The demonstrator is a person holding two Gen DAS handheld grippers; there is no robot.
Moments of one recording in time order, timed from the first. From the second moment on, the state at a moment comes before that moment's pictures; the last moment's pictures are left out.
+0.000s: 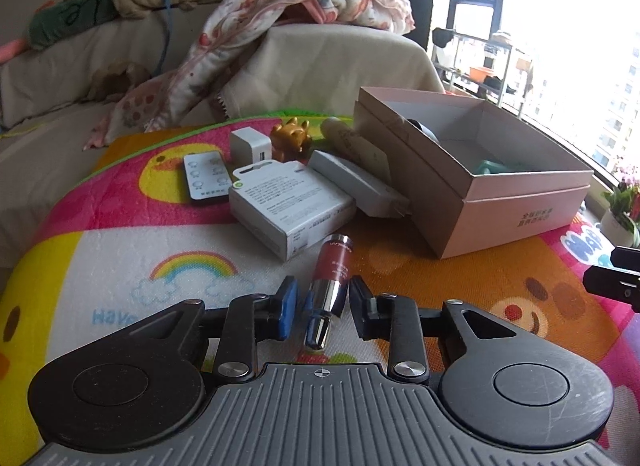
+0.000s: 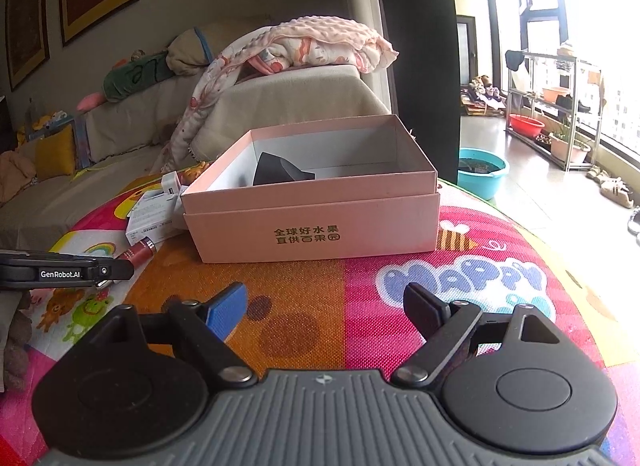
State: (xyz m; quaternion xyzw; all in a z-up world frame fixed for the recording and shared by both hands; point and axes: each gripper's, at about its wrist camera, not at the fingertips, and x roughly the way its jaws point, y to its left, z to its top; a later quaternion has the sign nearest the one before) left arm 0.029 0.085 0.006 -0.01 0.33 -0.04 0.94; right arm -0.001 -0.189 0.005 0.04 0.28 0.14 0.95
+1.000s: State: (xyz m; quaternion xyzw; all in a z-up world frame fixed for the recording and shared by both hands) left arm -0.011 0.168 -0.006 -0.18 0.29 -0.05 0.94; right arm 0.199 0.065 0.054 -0.12 0.39 0.25 0.88
